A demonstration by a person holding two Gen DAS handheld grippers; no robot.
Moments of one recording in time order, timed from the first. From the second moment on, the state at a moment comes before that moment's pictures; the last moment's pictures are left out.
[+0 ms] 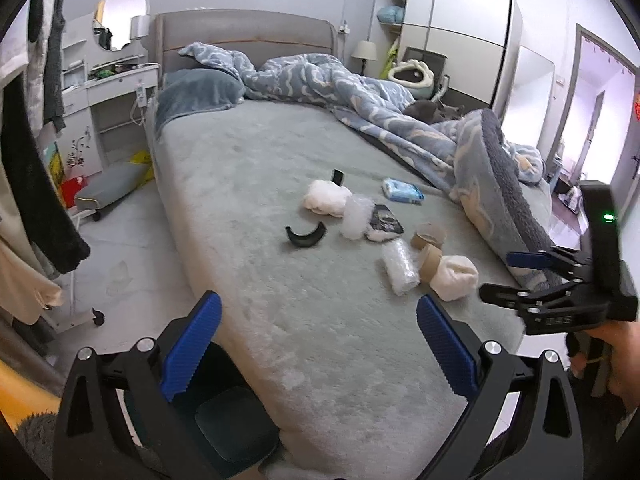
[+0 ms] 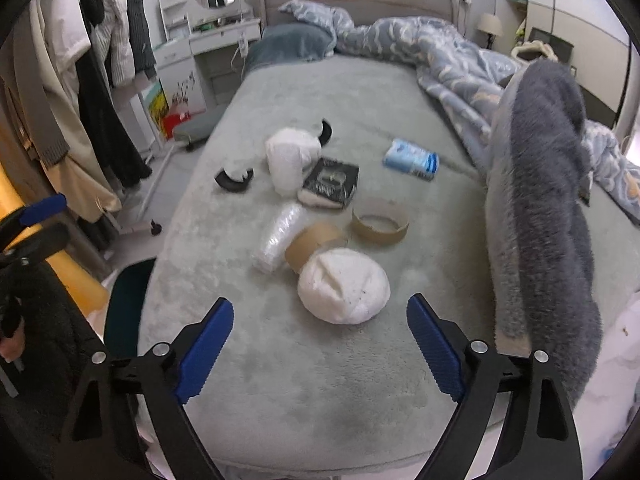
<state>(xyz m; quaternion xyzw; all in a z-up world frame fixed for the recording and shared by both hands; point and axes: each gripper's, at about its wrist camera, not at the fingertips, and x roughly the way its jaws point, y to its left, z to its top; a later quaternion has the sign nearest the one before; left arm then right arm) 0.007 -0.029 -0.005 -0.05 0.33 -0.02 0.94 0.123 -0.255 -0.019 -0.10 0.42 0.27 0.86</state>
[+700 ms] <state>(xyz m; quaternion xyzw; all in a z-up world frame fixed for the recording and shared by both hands) 0.046 -0.081 -0.026 -0.03 0.35 -0.10 0.93 0.186 -0.249 -0.071 -0.06 0.48 0.33 0.81</state>
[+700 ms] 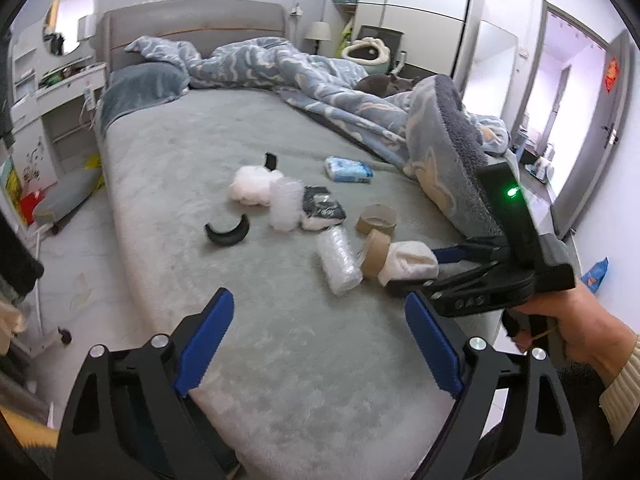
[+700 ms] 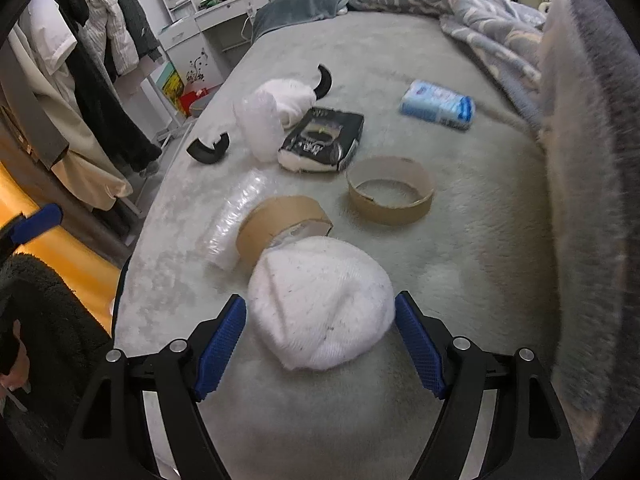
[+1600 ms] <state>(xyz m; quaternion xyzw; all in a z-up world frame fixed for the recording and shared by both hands) 0.112 -0.116 -0.066 -0.03 0.39 -0.08 0.92 0.173 -0.308 -0.026 -0.01 0.40 0.34 0.85</state>
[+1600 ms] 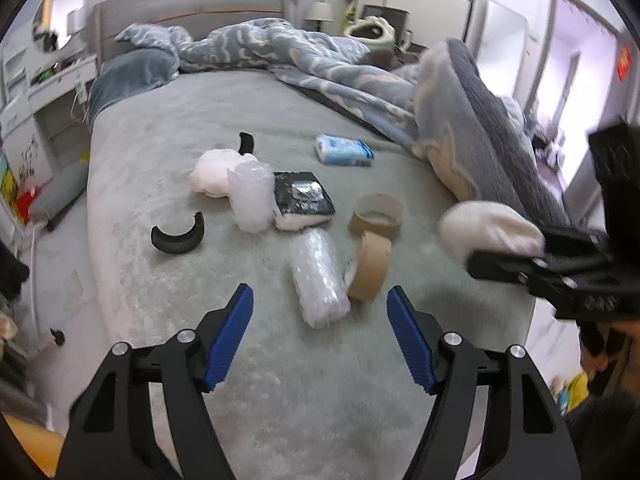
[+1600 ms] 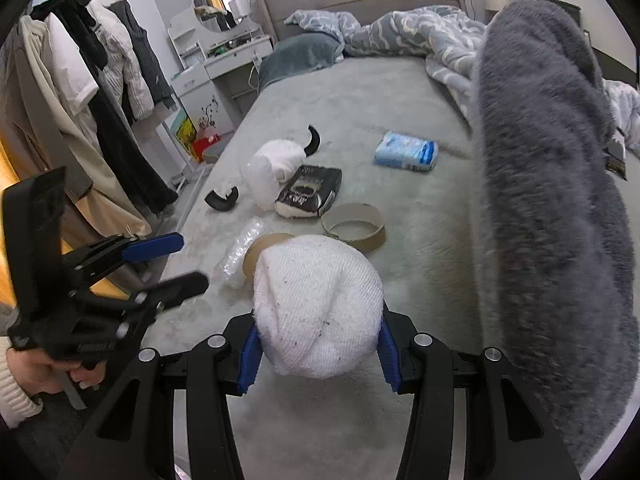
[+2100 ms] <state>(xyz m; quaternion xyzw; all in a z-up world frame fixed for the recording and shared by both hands) 0.167 -0.103 -0.086 -0.13 0.43 -0.08 0.89 0.149 -0.332 -0.009 -0.01 0.38 0.34 0.86</state>
